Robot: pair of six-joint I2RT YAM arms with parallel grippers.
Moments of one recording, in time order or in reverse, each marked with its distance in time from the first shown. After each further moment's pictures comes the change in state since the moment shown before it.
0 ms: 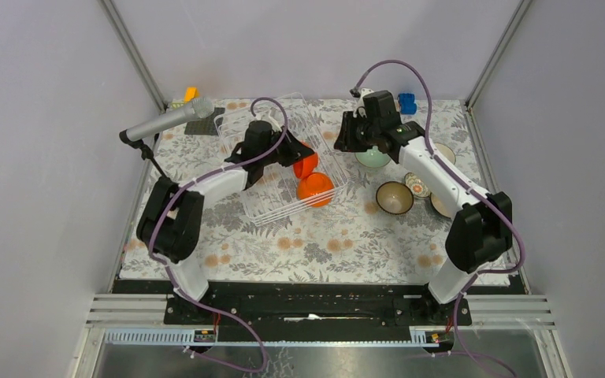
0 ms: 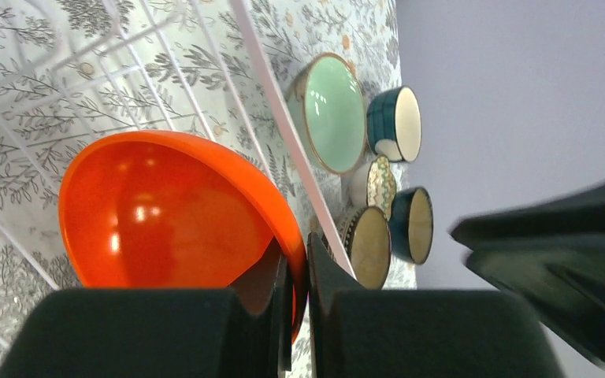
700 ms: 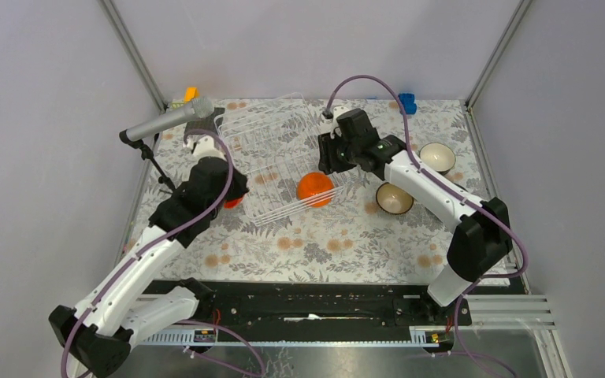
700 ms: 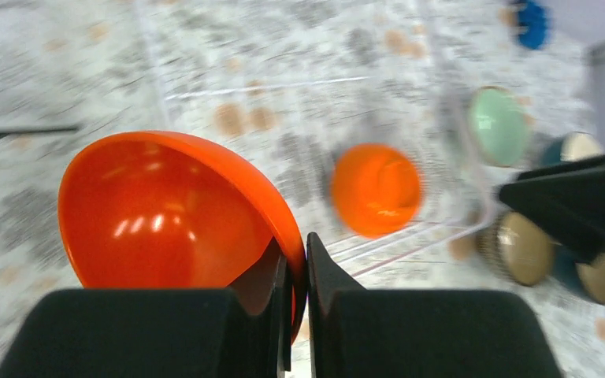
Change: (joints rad) left arm -0.131 -0.841 -0.141 -0.777 -0.651 0.284; right arm 0.161 -0.066 -0.087 -0.046 0.150 -0.104
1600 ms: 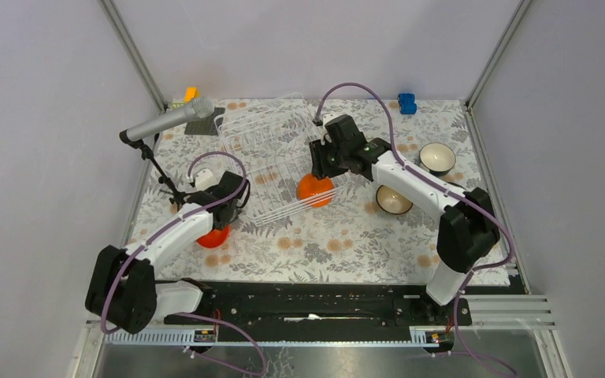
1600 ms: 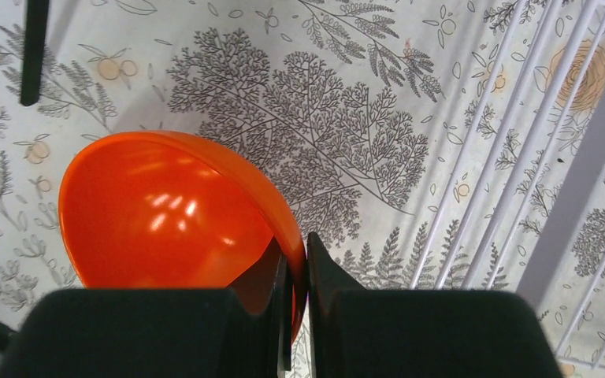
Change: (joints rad) left arm 0.140 0.258 -0.243 -0.196 -0.255 -0.340; right arm 0.050 0.074 -0.003 0.032 -0.002 0.006
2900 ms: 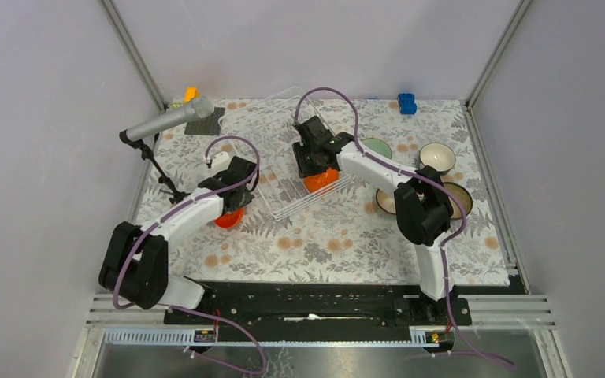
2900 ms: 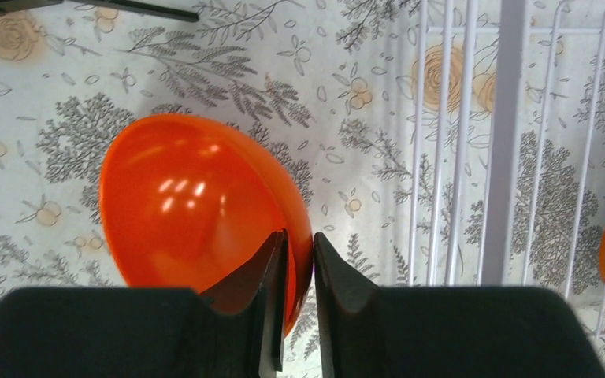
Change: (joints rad) left arm -0.014 0.201 0.124 0.193 0.090 0.151; right arm 0.052 0.359 0.278 -0.075 0.101 0.072
